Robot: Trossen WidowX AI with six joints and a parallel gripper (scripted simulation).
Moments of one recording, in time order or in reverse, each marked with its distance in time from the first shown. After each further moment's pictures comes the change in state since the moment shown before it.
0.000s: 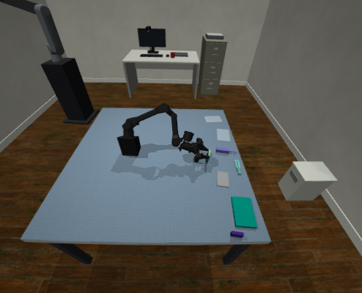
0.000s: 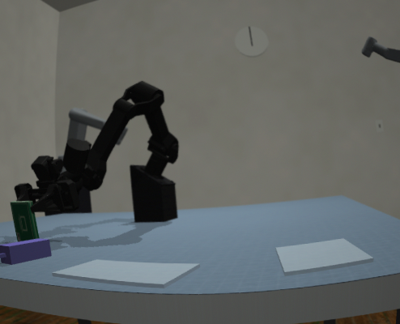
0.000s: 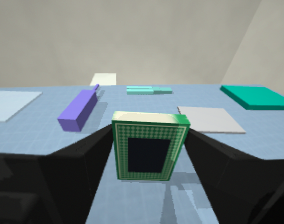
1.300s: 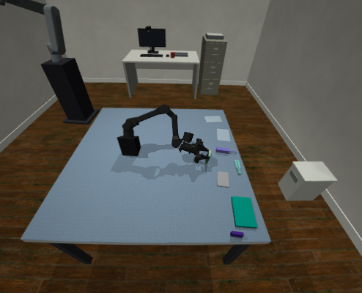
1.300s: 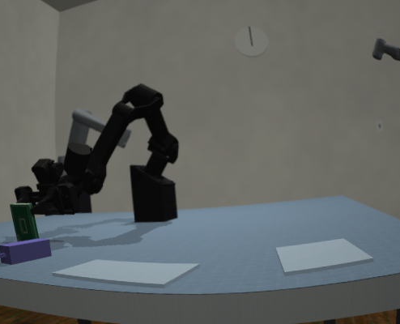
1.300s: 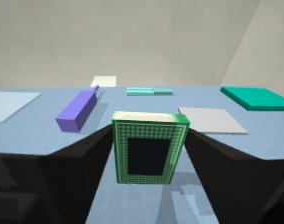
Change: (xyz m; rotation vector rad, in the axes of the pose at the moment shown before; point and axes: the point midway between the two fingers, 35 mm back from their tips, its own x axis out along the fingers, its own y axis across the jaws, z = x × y) arm 0.003 0.001 -0.005 -0.001 -0.028 -0.002
